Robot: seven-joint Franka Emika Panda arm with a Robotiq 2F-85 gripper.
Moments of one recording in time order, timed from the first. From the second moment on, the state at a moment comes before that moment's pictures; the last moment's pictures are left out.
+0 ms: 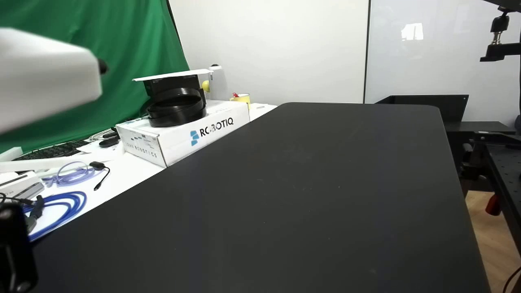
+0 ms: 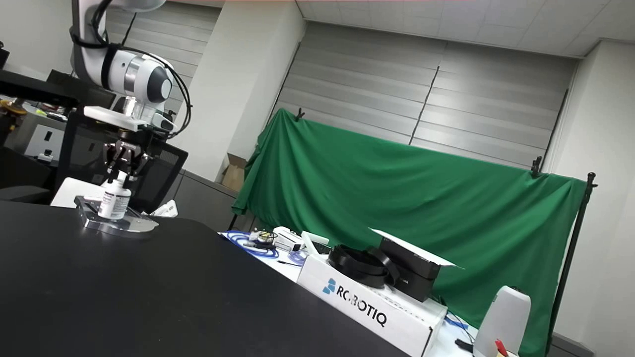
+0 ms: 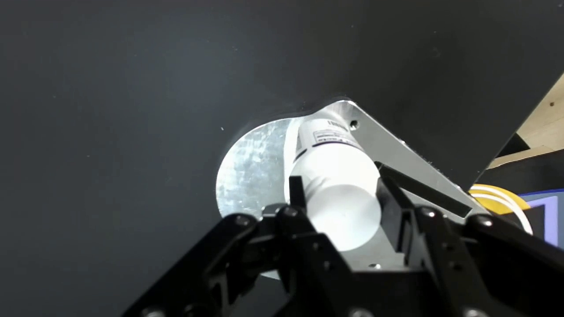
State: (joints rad) arm 0.69 0.63 0.11 -1.60 -0.17 2.26 0.42
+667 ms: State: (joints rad) arm 0.61 0.39 0.04 -1.93 -0.20 2.33 0.53
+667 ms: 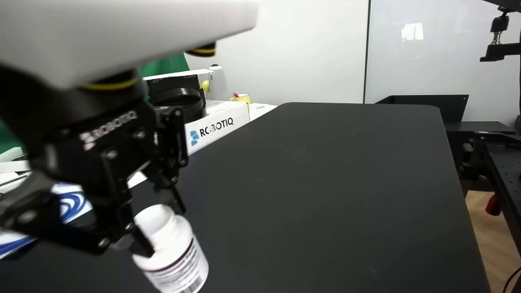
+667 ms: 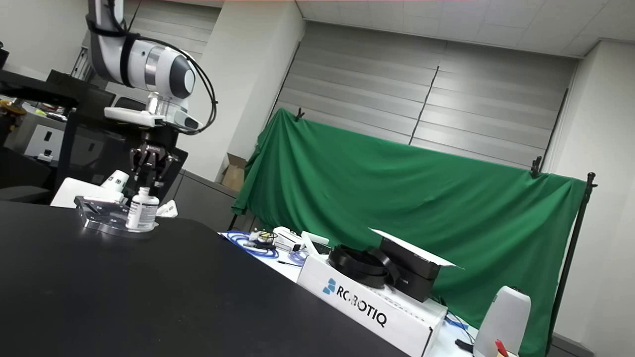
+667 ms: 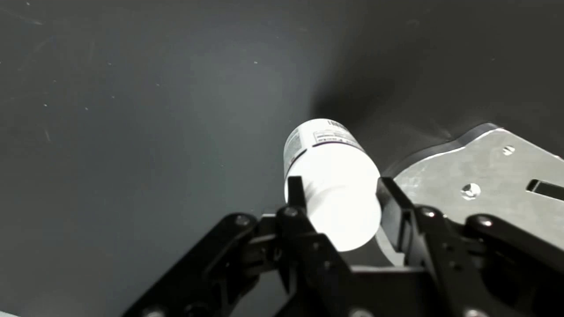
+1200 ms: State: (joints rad) arm 0.32 0.17 0.03 -2.29 -0.18 2.61 0.48
